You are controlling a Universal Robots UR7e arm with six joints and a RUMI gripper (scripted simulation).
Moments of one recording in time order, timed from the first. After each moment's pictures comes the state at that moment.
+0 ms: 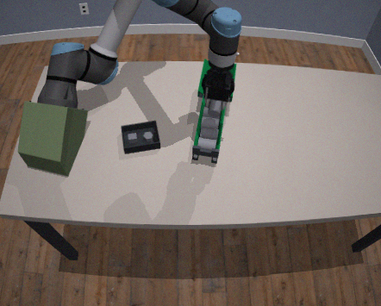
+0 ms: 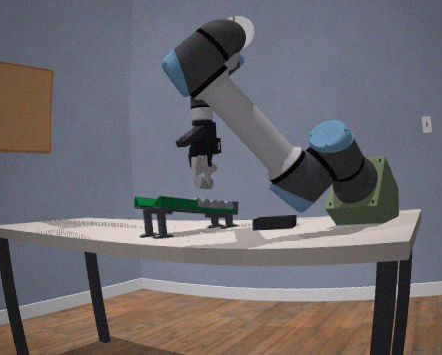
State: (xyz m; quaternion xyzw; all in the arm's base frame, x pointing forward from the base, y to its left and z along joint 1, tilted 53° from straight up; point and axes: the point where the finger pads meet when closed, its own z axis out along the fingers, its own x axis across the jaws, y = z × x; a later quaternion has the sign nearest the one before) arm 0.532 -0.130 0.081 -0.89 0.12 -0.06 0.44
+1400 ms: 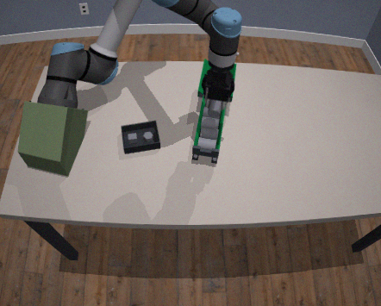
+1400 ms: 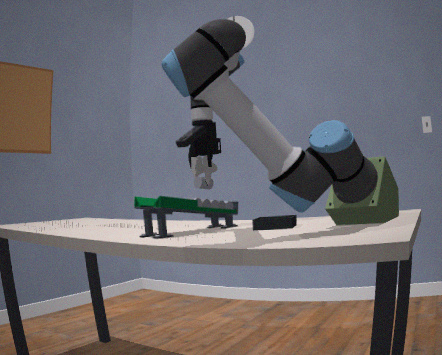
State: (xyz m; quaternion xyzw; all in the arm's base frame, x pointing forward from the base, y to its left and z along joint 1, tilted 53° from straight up) arm 0.532 -0.130 0.081 -0.89 0.11 -0.06 0.44
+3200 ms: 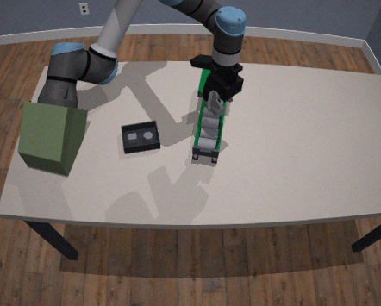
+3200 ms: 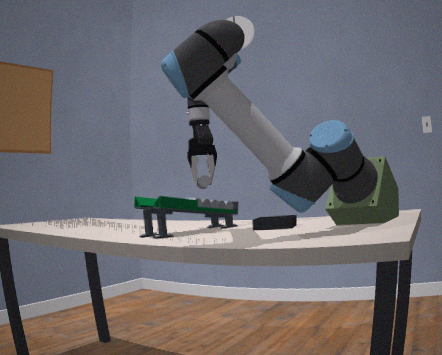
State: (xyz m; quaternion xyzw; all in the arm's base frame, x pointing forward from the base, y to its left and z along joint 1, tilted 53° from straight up) arm 0.528 -0.131 0.081 -0.85 -0.28 -0.24 0.37
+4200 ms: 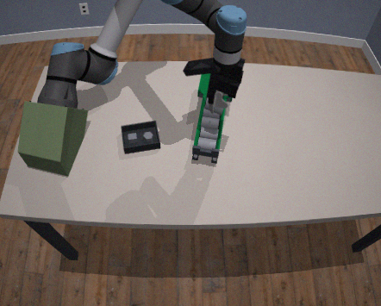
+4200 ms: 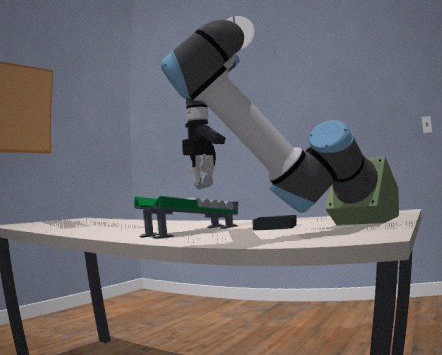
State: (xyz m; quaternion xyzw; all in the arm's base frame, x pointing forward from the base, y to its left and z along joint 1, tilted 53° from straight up) arm 0.527 -0.132 0.080 -0.76 -0.48 -0.33 0.30
